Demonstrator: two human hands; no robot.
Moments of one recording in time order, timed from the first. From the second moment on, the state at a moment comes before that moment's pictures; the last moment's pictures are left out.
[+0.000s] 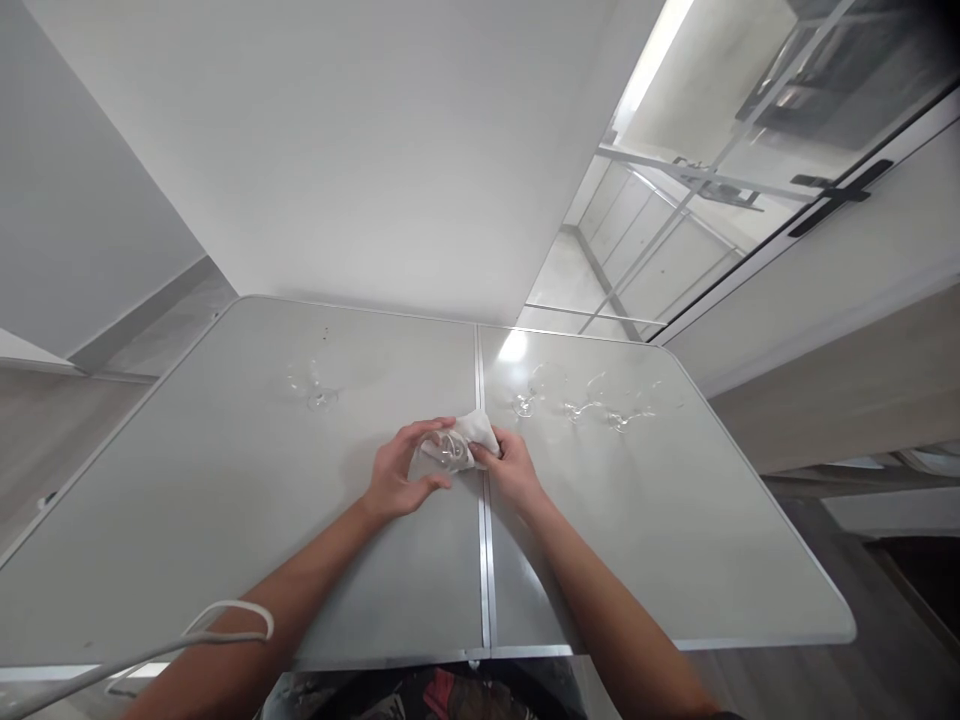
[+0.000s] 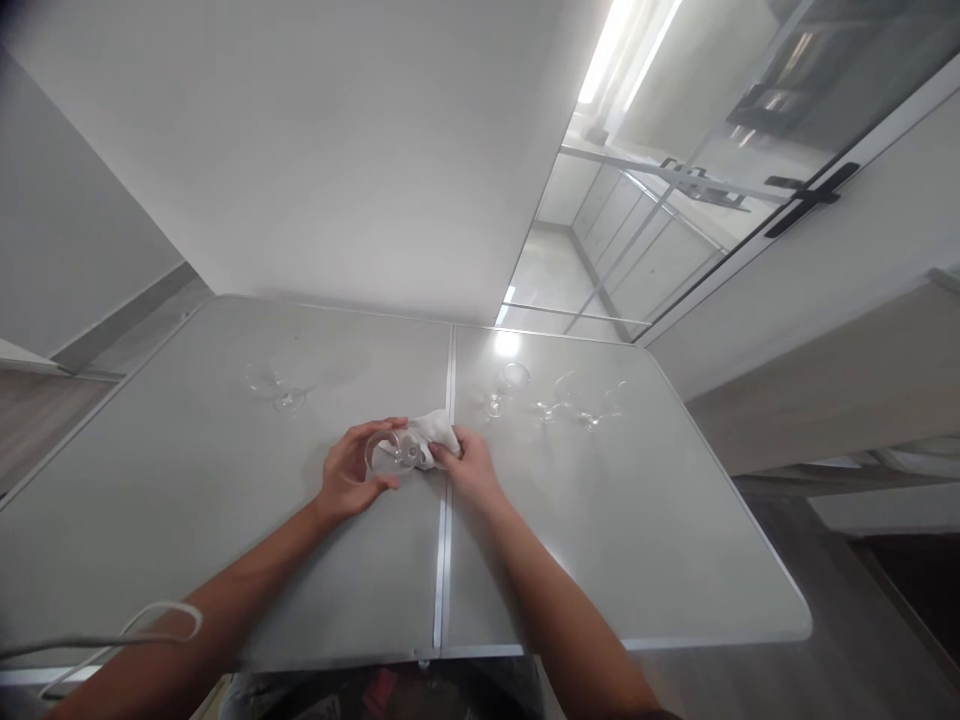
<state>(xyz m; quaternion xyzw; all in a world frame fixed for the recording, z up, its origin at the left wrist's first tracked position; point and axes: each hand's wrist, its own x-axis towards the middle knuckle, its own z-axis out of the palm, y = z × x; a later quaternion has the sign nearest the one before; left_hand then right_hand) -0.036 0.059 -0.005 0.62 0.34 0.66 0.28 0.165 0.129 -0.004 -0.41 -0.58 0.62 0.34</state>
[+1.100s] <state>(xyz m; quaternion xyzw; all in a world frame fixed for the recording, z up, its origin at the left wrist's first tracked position) -0.029 0.054 0.001 0.62 0.33 0.64 0.30 0.167 0.131 -0.007 -0.43 -0.54 0.58 0.42</state>
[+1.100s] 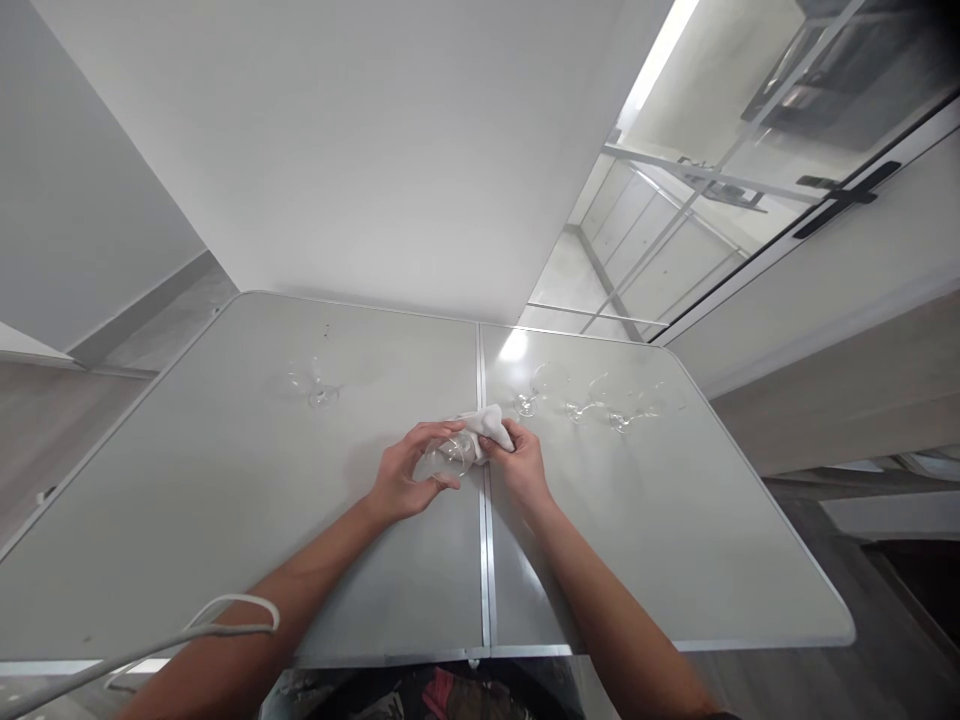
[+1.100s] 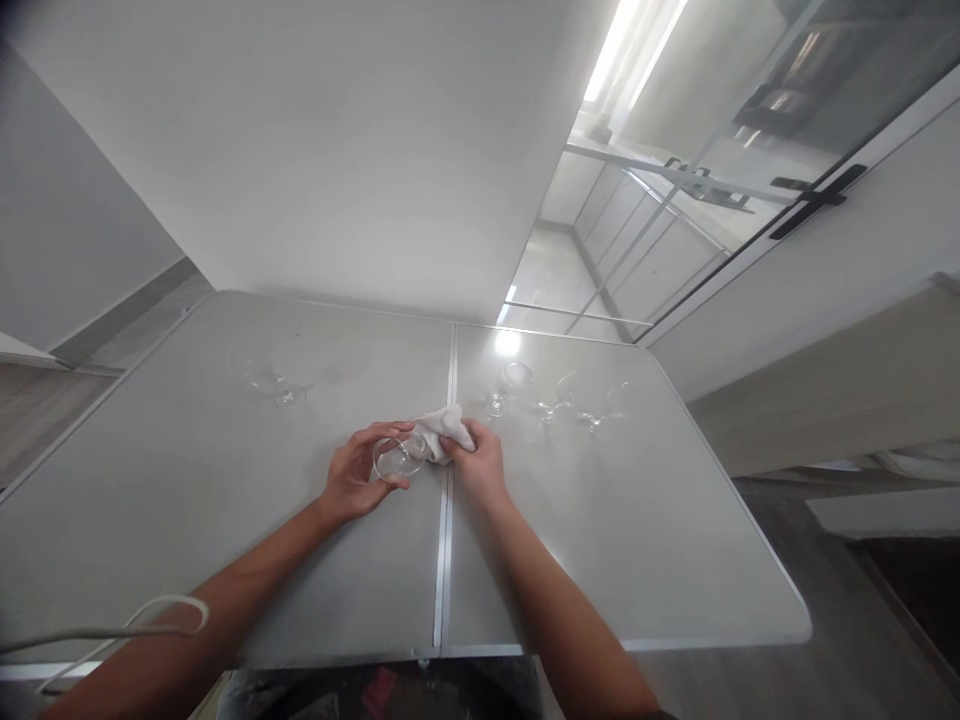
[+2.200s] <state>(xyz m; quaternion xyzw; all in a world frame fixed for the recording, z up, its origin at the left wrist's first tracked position) -0.052 0.065 0.018 0.60 0.49 0.62 0.12 0.192 0.125 0.020 -0.46 -0.72 0.35 0.39</state>
